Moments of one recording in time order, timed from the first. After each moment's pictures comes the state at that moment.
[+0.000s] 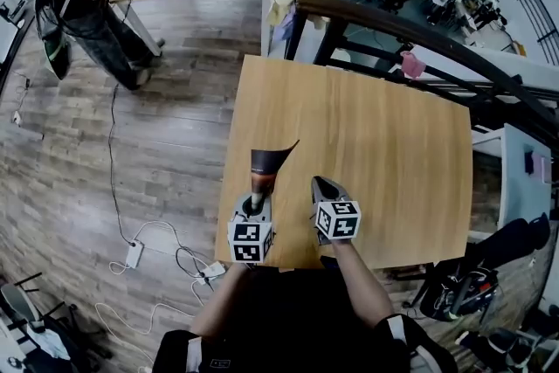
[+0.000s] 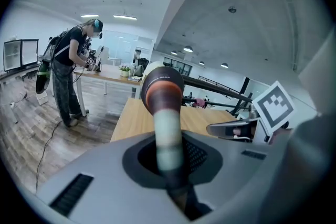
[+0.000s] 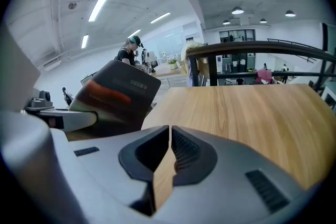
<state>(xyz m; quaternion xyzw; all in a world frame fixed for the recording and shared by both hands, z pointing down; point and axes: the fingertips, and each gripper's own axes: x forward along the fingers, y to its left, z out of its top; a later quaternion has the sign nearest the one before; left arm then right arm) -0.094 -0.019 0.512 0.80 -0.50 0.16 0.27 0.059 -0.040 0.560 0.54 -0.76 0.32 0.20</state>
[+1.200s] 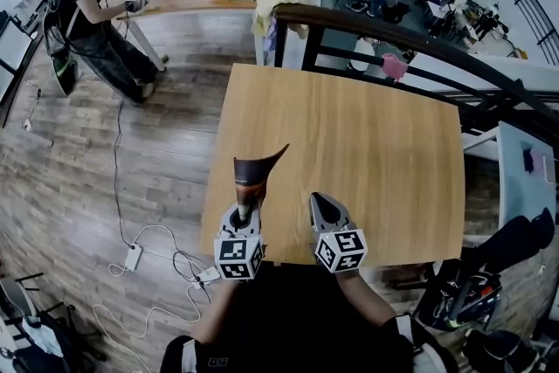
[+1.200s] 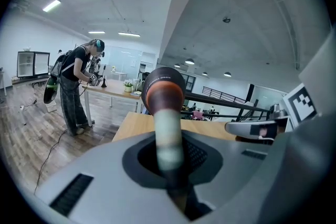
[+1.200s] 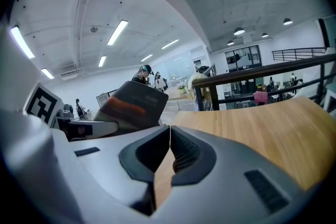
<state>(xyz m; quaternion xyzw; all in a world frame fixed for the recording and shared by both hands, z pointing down) -0.044 0.056 0.437 0.79 -0.55 0.11 0.23 0.116 0.052 0.440 0.53 -0.81 0.24 0.08</state>
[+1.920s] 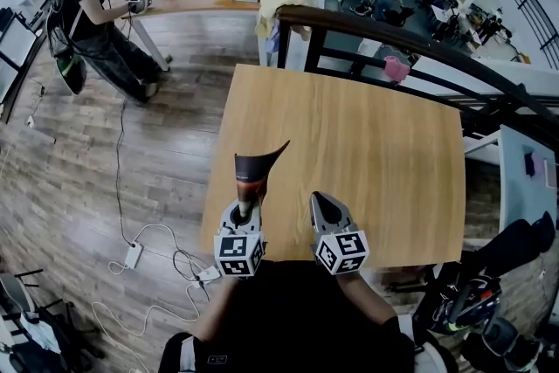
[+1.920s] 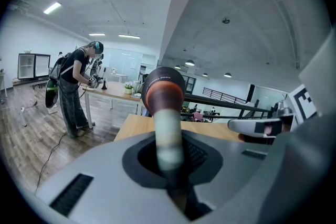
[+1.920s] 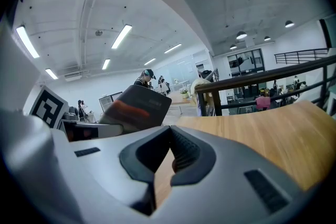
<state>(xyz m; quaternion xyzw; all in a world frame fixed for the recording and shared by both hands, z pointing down) -0.043 0.053 0.426 0.79 -0.56 0.11 0.21 0.115 0.054 0.420 0.52 -0.82 0.22 0.07</state>
